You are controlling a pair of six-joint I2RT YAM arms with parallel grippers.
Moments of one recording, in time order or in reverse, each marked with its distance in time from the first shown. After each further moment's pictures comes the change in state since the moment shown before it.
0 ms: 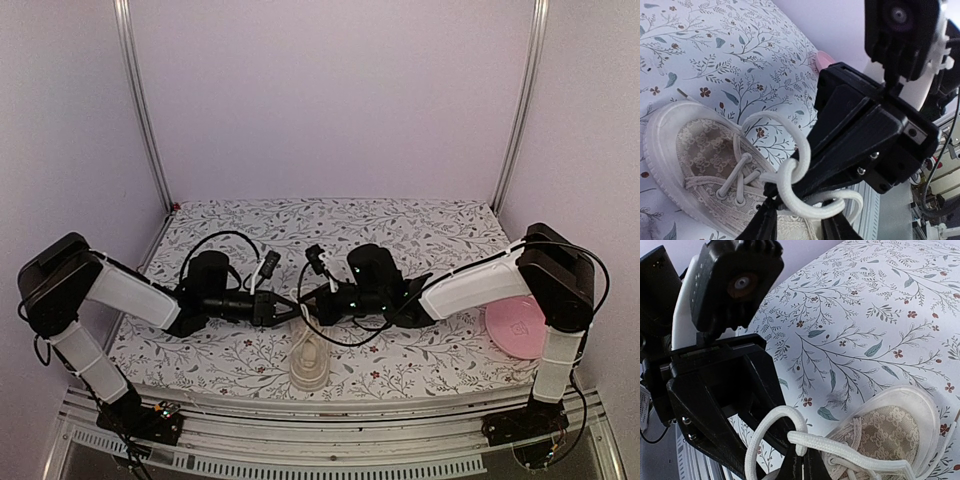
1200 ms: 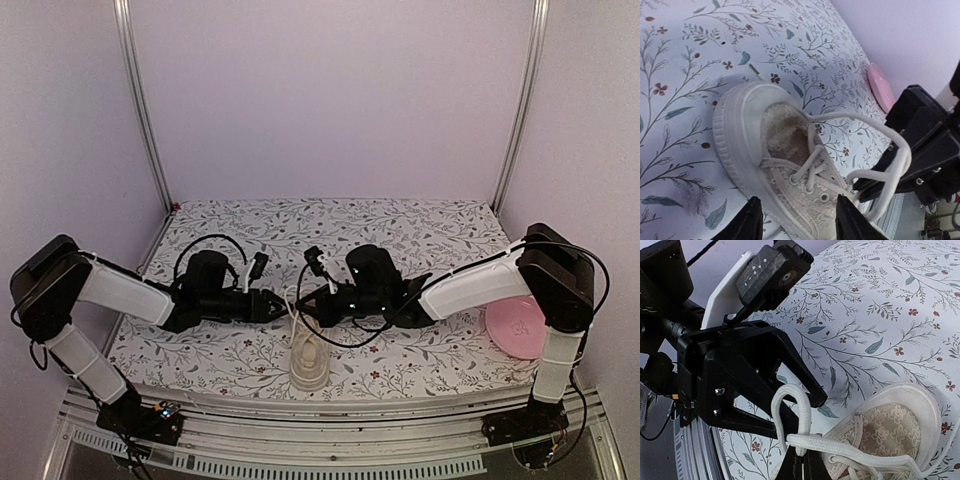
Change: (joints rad) left arm 0.043 -0.055 0.008 -0.235 -0.209 -0.025; right arm 0.001 0.000 0.005 -0.021 0.002 -0.015
